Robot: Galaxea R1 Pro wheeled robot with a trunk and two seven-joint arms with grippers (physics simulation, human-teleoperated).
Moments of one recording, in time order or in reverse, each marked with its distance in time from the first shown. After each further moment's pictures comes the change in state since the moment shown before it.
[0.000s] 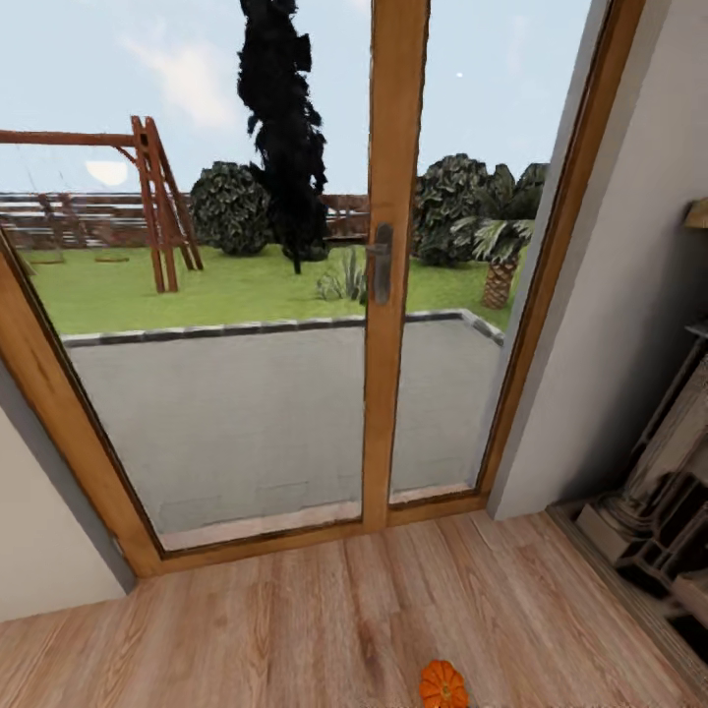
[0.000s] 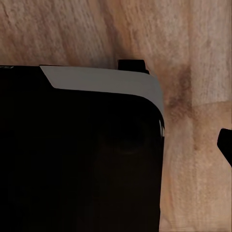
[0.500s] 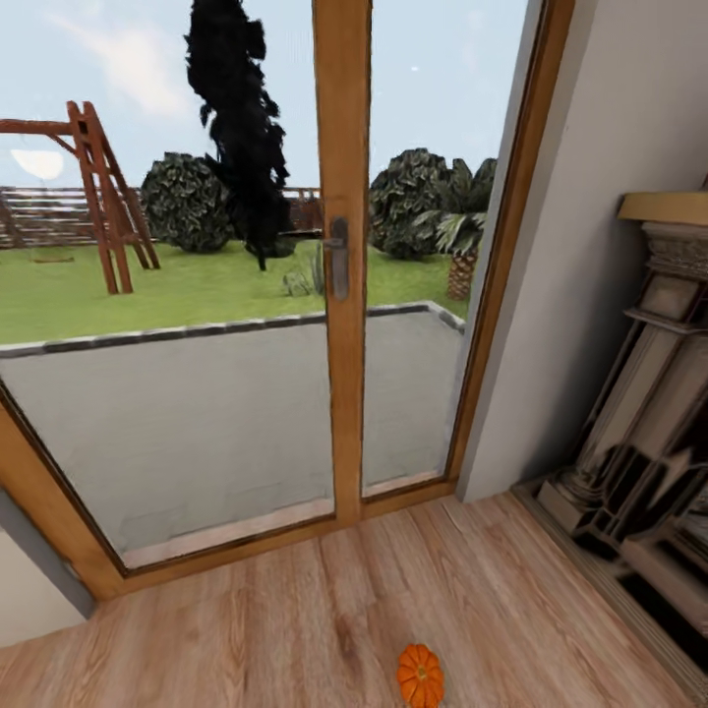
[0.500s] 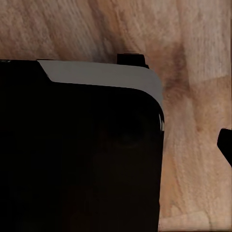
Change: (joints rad) left arm 0.000 0.024 0.000 0.001 0.003 -0.001 0.001; right arm 0.000 -0.001 0.000 0.000 0.000 0.000 -0.001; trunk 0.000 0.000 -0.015
